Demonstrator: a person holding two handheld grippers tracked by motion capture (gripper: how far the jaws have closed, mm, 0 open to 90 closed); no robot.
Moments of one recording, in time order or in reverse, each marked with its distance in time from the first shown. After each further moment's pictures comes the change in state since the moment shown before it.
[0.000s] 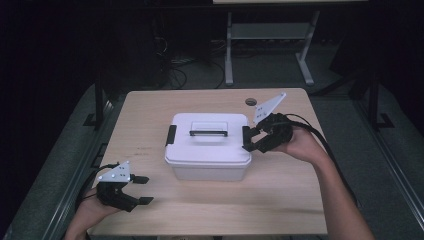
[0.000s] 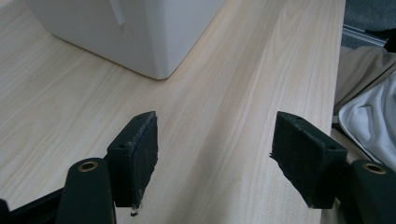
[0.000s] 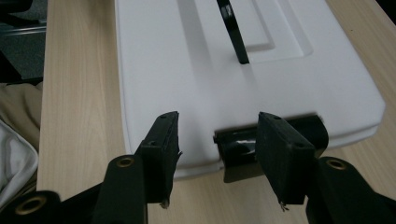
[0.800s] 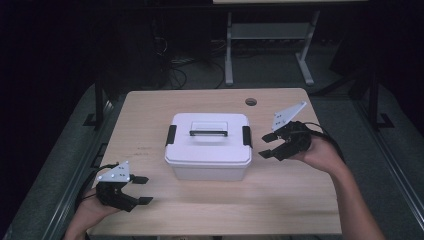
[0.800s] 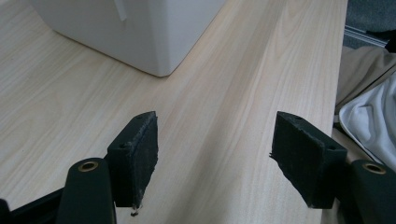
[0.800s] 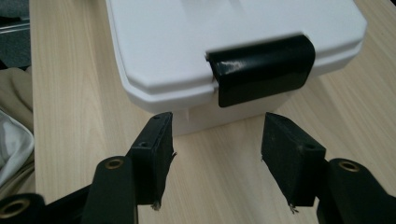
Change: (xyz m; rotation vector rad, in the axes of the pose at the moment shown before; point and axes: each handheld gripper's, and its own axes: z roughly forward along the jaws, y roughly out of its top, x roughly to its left) left arm 0.001 -0.002 0.000 0.001 0.002 -0.012; right arm 0.005 -0.042 -0.019 0.021 -0.049 0.065
